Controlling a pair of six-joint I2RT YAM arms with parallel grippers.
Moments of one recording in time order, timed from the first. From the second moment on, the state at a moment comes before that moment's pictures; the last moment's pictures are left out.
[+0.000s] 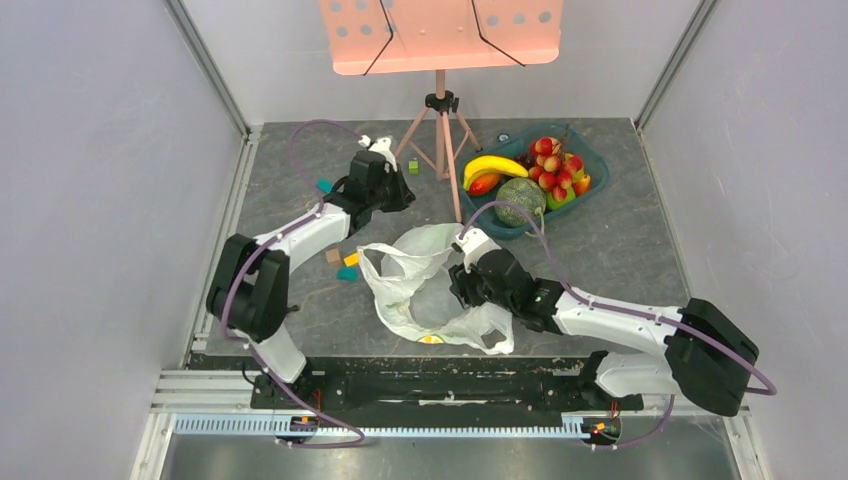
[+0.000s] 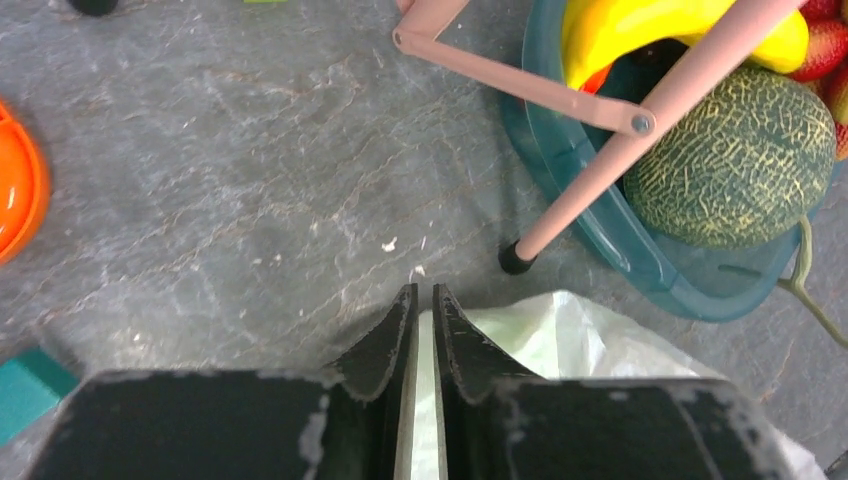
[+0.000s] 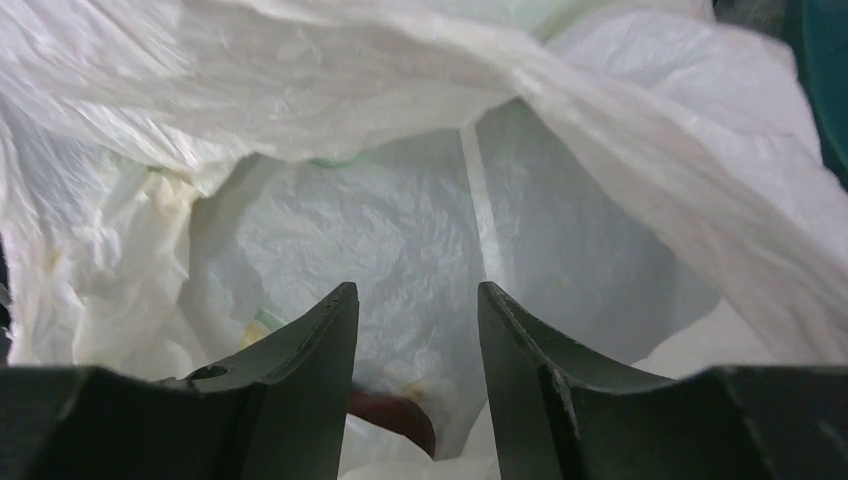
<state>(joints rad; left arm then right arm) -0.44 1.67 1.12 -0.02 0.09 -0.45 0.93 1.25 0.60 0.07 0.17 0.19</state>
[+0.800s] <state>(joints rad) -0.49 2.01 1.30 0.11 0.19 -0.55 0.93 1.19 0.51 0.11 0.20 0.21</state>
